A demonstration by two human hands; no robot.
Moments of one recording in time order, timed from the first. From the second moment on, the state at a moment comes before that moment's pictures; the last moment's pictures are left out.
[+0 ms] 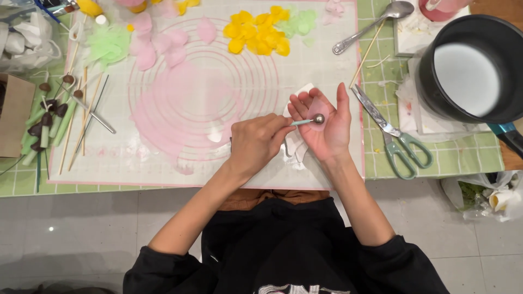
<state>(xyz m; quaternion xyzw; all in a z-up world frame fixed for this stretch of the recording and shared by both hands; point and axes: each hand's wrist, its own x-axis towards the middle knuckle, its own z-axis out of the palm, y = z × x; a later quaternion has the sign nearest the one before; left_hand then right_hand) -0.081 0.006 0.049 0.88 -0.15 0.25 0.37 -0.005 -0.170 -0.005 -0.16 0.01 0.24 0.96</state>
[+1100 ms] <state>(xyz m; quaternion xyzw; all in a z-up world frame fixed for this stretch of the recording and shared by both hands) -0.087 -0.007 0.038 0.88 -0.05 0.26 0.40 -0.009 -0.150 0.012 -0.32 0.01 0.15 0.94</state>
